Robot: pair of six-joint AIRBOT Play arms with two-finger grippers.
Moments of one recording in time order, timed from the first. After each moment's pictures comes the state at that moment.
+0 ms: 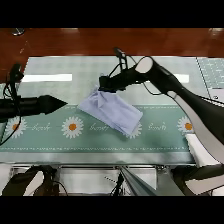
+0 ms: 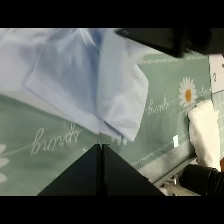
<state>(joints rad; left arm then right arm) 0.17 -0.76 0.71 0.64 -1.26 -1.23 0.52 -1.71 1.53 -0.76 0.94 1.52</state>
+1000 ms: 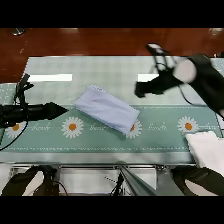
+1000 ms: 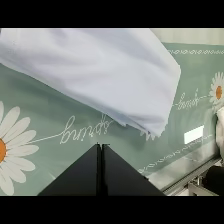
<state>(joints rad) 0.18 -0.80 0.63 0.69 -1.21 -1.20 0.39 -1.14 1.15 -1.48 1.11 1.81</state>
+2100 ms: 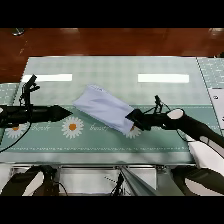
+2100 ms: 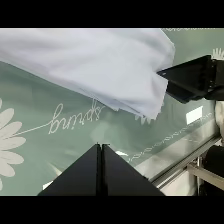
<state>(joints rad) 0.11 -0.80 0.63 0.70 -1.22 -1.19 0.35 -1.29 0.54 -0.42 0.63 1.45</state>
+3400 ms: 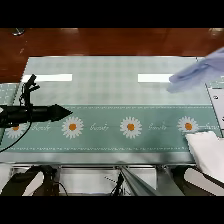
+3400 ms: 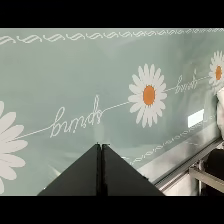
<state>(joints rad) 0.10 -0.80 0.63 0.70 -1.21 -1.19 -0.54 -1.21 1.87 -1.00 1.70 1.58</state>
